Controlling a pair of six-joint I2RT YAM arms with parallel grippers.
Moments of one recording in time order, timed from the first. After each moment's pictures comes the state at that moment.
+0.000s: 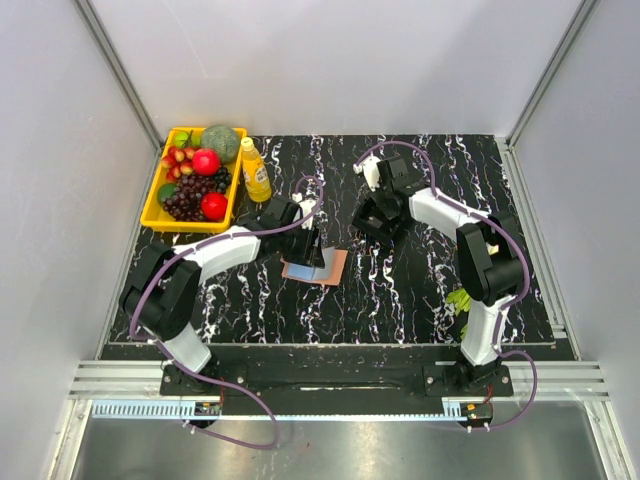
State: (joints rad) left arm -0.56 1.65 0.99 -0.27 0.36 -0.32; right arm 0.40 1.92 1.37 -0.30 0.13 -0.37
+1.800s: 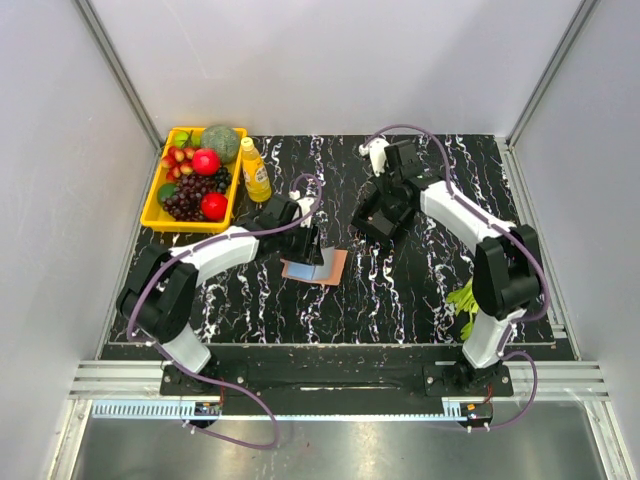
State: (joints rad) left arm -0.56 1.64 0.99 -0.27 0.32 -0.32; right arm 0.40 1.83 1.44 -0.42 0.08 -0.31
